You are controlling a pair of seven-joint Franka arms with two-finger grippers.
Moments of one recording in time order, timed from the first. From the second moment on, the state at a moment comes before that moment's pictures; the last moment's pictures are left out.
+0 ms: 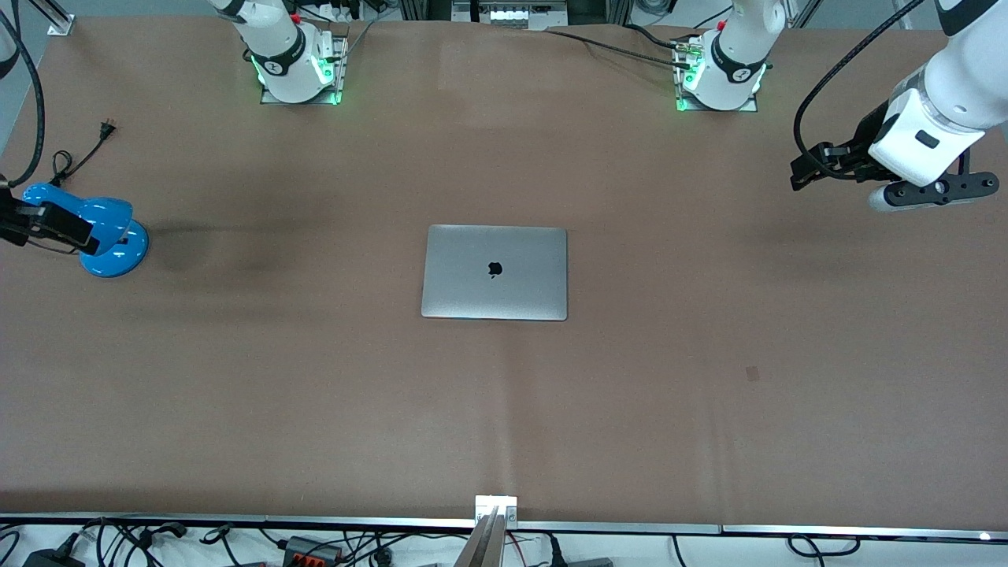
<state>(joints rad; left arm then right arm) 0.20 -0.06 -0.30 -1.72 -0.05 1.55 -0.25 0.00 0.13 -0.07 -1.49 -0.03 1.69 0.02</state>
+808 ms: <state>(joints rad) 0.20 -0.06 -0.29 -1.70 -0.05 1.54 -0.26 0.00 0.00 -0.06 -1.70 -0.03 1.73 0.00</state>
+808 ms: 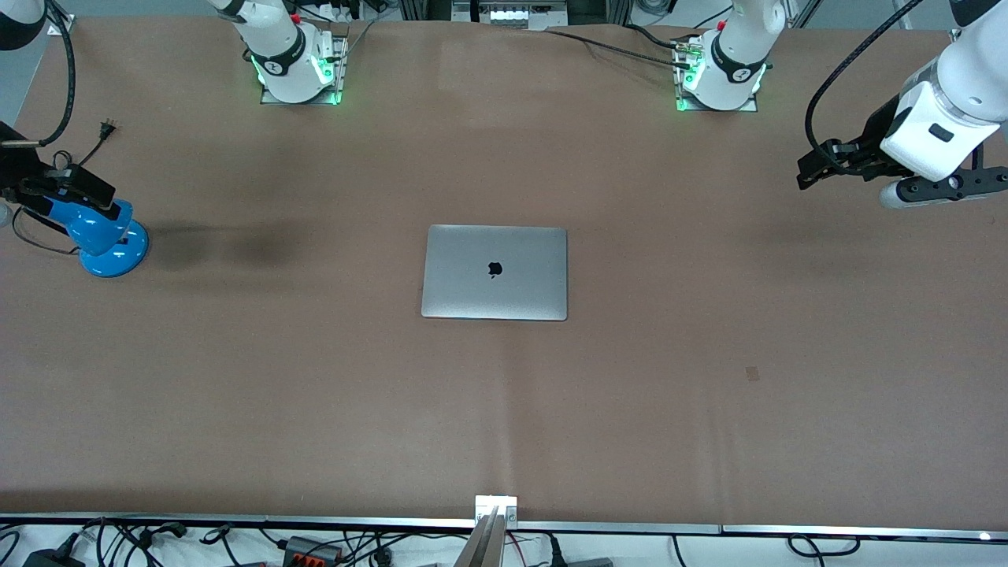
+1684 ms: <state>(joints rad) 0.19 -0.06 -0.29 -1.70 -0.05 1.54 -0.26 -0.01 0.01 -0.06 -1.69 -0.03 1.73 0.00</state>
